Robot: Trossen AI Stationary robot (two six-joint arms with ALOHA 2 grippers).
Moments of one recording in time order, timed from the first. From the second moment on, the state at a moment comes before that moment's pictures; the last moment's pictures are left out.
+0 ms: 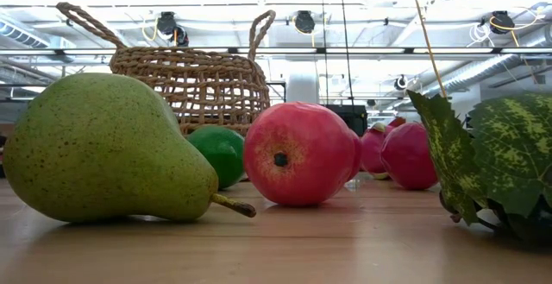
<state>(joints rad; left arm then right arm) -1.00 1.52 0.98 -0.94 -0.15 -1.39 0.41 0.93 0.77 0.06 0.36 0.01</state>
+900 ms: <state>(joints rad) -1.00 1.52 0.87 -0.75 -0.20 -1.31 0.41 0.93 0.77 0.06 0.36 0.01</state>
